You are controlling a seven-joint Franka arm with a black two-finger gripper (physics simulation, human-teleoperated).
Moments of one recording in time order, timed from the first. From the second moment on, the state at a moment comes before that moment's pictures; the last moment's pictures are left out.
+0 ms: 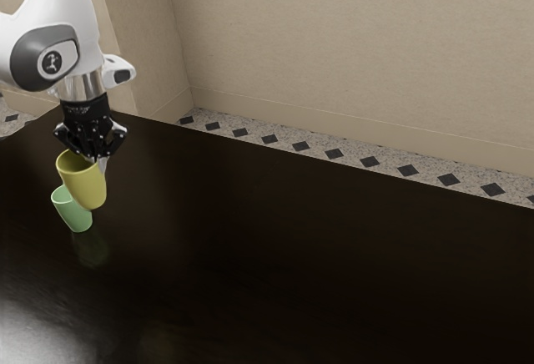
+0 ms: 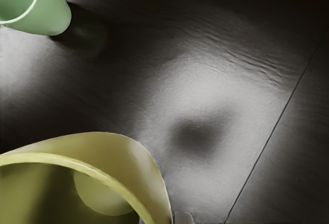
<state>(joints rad) 0.12 -0.29 -0.02 -2.12 0.13 1.81 -0.41</state>
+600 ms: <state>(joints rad) 0.13 -0.16 0.11 -1.97 0.26 1.80 -0.34</state>
